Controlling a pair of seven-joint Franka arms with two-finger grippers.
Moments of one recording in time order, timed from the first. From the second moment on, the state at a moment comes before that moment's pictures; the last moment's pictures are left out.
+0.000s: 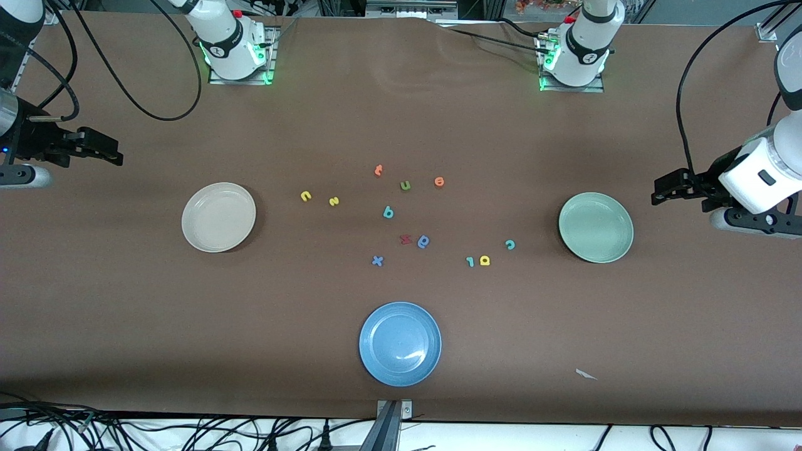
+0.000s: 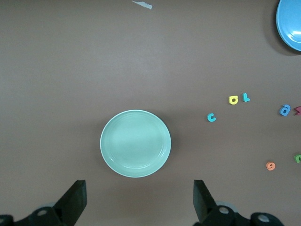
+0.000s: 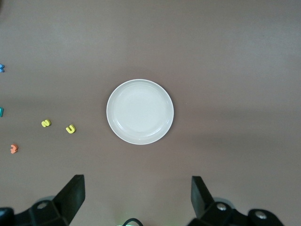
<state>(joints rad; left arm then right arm) 0.19 0.20 -0.23 -1.51 -0.02 1.64 0.06 -0.05 0.10 0.06 -1.53 0.01 1.52 -0.03</state>
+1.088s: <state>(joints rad) 0.01 0.44 -0.25 -1.53 -0.05 1.82 -0.49 -0.08 0.11 0.05 -1.53 0.01 1.50 -0.03</state>
